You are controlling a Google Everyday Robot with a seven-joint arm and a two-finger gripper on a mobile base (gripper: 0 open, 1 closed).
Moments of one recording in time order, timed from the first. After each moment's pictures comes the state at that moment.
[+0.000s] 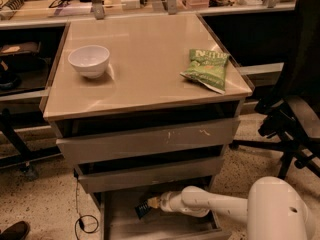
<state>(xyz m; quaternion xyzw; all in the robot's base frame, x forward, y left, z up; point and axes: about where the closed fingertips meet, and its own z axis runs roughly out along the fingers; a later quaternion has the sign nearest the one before) 0.551 0.035 0.203 -0.13 0.89 0.37 0.21</state>
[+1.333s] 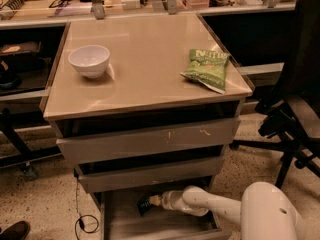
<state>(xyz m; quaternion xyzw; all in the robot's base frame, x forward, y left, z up) 0.574 0.026 0.170 -0.09 0.90 0.38 0.21</state>
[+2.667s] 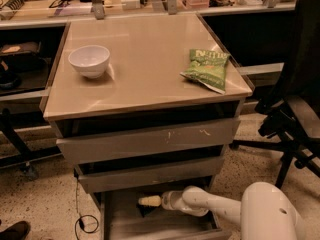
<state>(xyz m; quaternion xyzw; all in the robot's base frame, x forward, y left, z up) 0.574 0.026 0.170 -0.09 0.90 0.38 0.21</state>
